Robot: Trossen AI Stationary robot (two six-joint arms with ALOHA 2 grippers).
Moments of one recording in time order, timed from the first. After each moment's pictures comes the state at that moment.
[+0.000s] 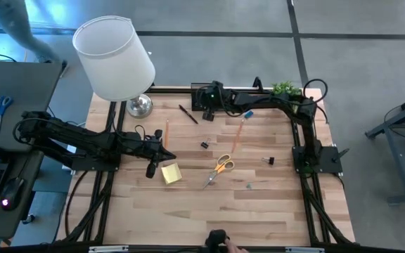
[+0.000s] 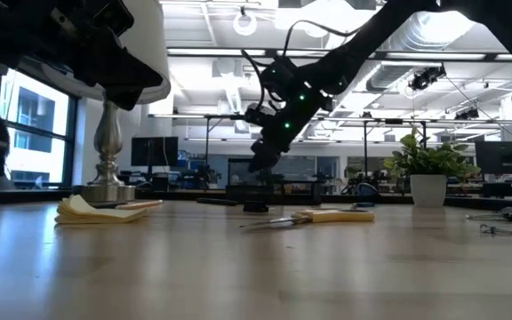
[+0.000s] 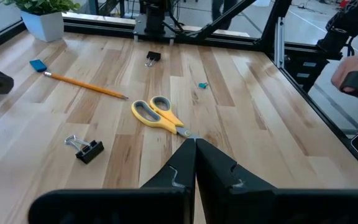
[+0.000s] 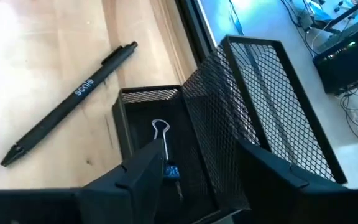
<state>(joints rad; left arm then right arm) 0.00 0.94 0.30 0.31 -0.02 -0.14 -0.44 2.04 1.36 0.00 0.21 -0.44</state>
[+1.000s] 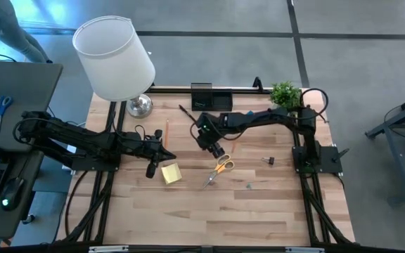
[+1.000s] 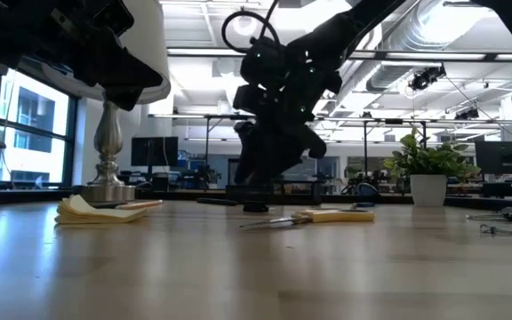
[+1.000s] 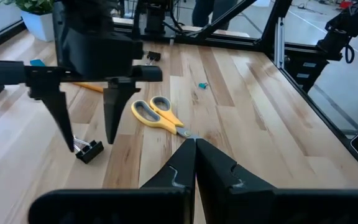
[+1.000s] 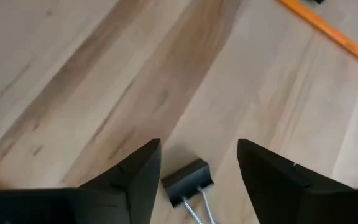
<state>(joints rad) 0.00 0.94 0.30 0.31 -0.02 -0.14 -0.18 2.01 1.36 -0.35 -0.21 -0.74</state>
